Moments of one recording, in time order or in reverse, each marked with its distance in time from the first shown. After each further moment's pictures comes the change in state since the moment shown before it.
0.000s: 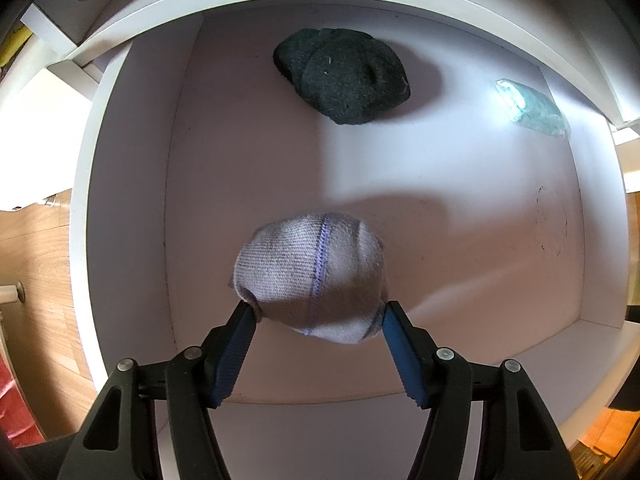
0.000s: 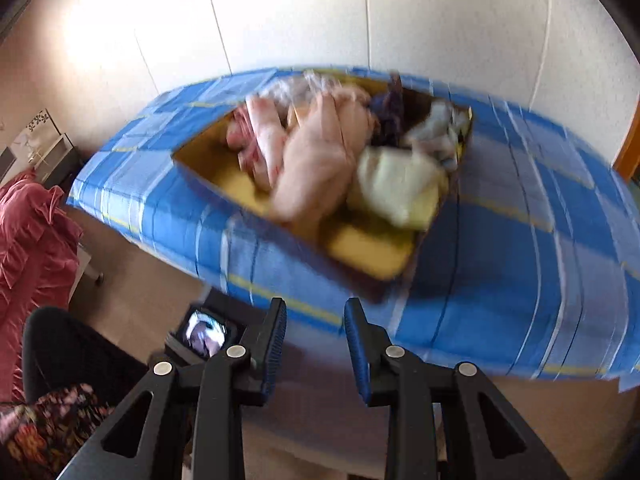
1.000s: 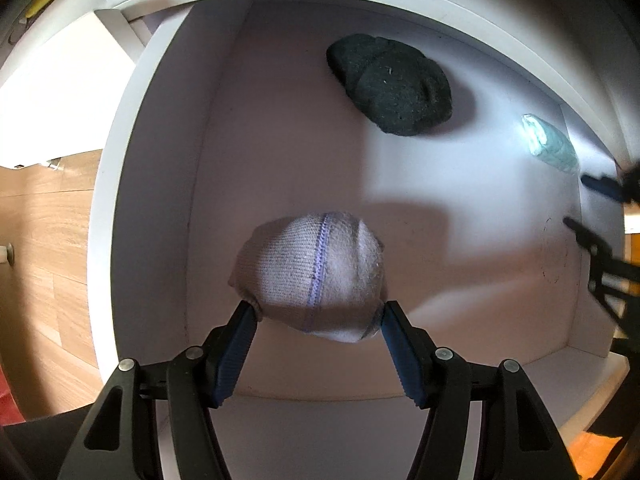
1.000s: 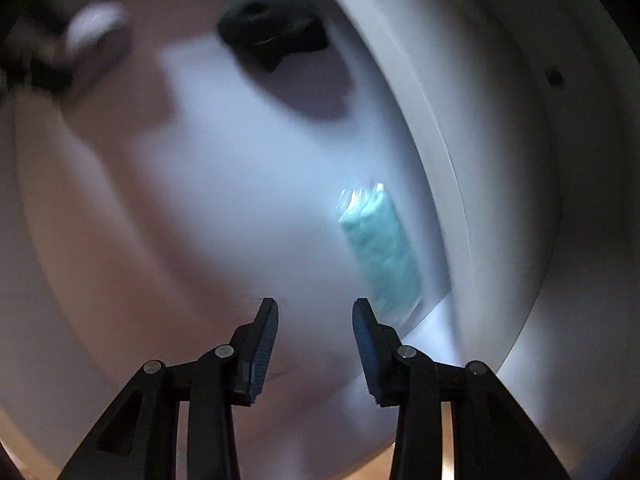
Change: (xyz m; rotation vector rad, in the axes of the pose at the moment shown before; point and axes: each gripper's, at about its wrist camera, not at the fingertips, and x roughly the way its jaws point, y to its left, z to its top) left arm -0.008 0.019 -0.010 -0.129 -0.004 -0.037; right arm 0.258 -0.010 -0.111 -0.992 0.498 -0.351
